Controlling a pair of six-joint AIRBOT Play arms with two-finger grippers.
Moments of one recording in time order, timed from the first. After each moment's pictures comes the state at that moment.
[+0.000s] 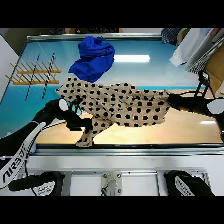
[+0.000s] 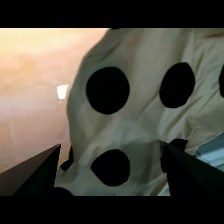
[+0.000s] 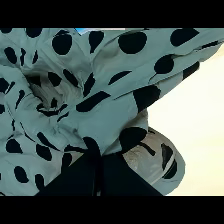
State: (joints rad) left arm -0.26 -1.43 0.89 1.17 -1.13 -1.55; right arm -0.13 -0.95 0.87 -1.11 0.89 1.56
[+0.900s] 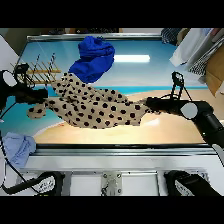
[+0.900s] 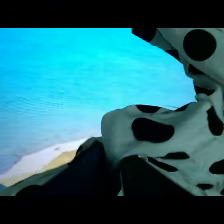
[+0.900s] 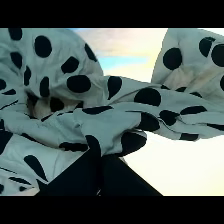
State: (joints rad) left arm 0.16 -1.33 1.31 1.53 -1.27 -1.58; right arm 0.21 -1.00 0.87 -1.27 0.76 1.83
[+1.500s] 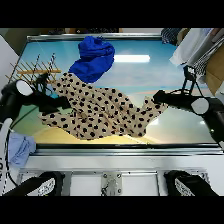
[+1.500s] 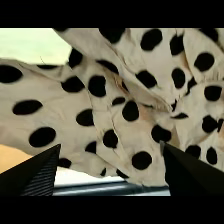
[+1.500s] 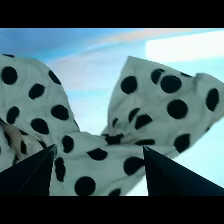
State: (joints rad) left arm 0.00 -1.21 1.05 1.27 -1.25 -1.62; right arm 0.05 -0.97 0.90 -1.28 0.84 1.67
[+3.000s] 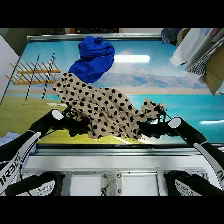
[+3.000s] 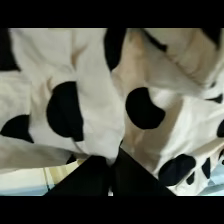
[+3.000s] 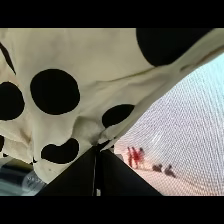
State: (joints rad) left arm -0.19 -1.35 0.69 0.90 -0.91 -1.77; right arm 0.15 -1.18 0.52 -0.81 0.76 1.52
